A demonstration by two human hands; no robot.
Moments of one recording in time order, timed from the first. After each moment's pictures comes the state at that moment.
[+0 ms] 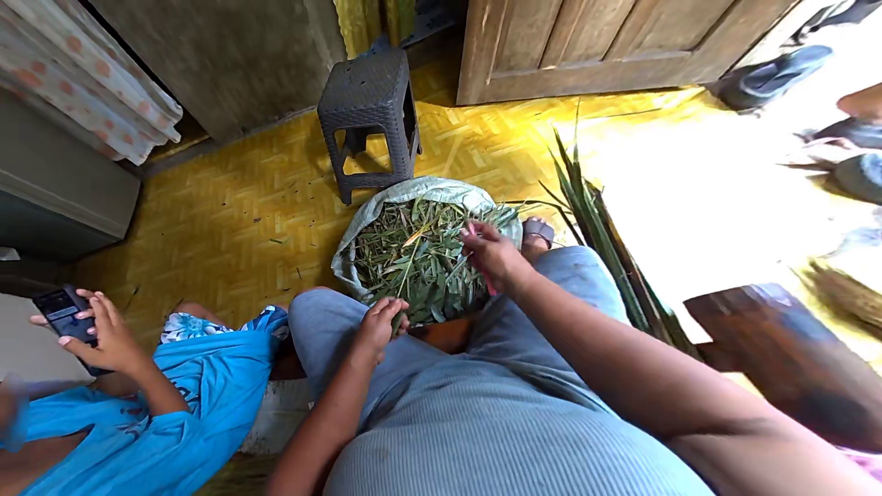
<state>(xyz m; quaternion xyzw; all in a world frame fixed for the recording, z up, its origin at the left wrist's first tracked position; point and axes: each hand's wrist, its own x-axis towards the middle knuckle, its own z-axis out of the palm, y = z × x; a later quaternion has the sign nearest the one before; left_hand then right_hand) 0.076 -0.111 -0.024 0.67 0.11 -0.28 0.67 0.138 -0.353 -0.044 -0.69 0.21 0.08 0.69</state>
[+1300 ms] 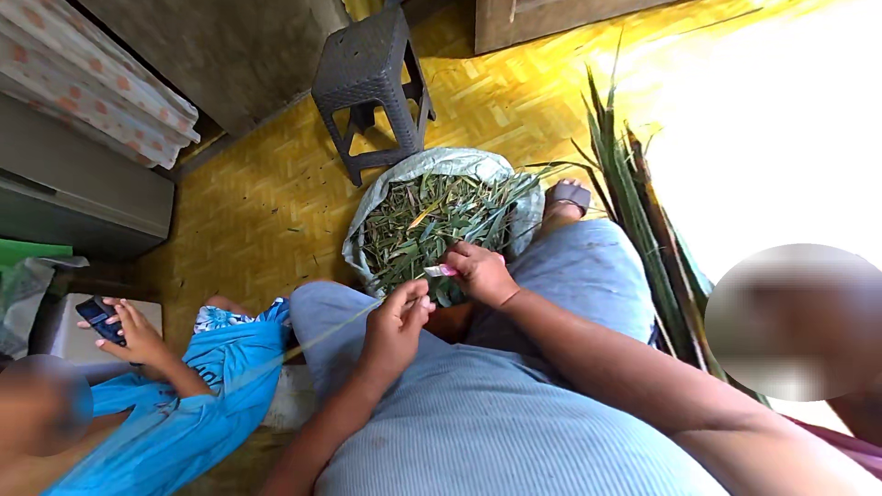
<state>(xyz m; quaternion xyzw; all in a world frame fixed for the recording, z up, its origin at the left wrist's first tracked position) 0.039 -0.174 0.046 0.79 -0.06 -0.17 0.58 0.105 -0.370 -0.115 -0.88 -0.21 -0.11 0.40</state>
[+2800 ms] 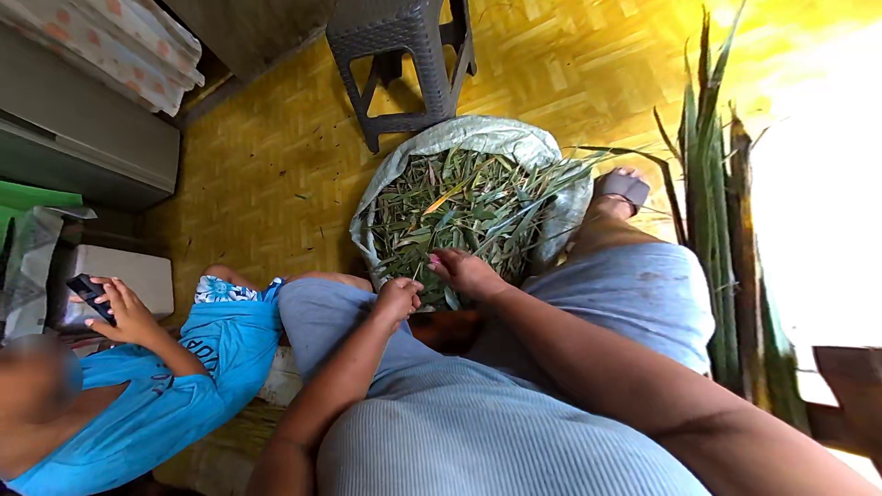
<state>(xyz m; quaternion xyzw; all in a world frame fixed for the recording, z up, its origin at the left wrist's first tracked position) 0.127 -0.180 -0.062 0.75 0.27 -0.36 0.48 0.159 -0.345 -0.142 -0.86 -0.10 0.27 0.41</state>
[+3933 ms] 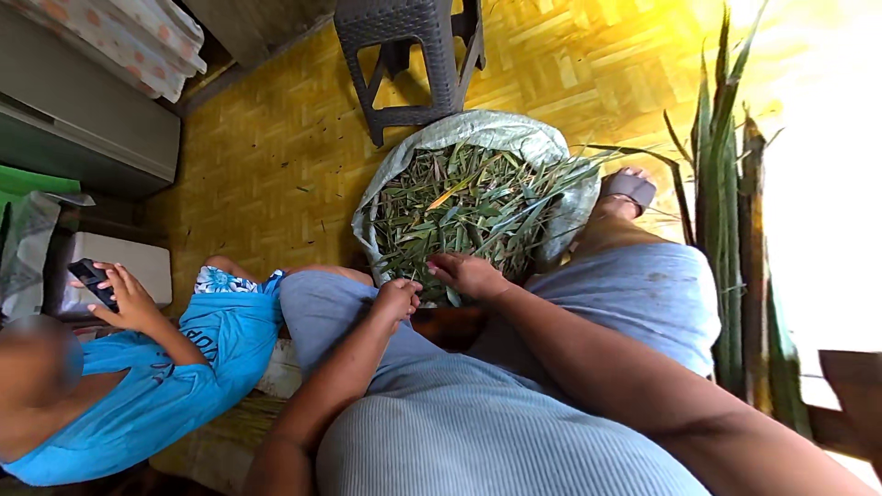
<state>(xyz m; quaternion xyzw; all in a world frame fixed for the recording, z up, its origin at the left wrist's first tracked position) 0.119 -0.172 -0.066 0.72 0.30 -0.36 0.50 0.157 -0.345 -0.145 -0.87 -0.18 0.27 0.38</state>
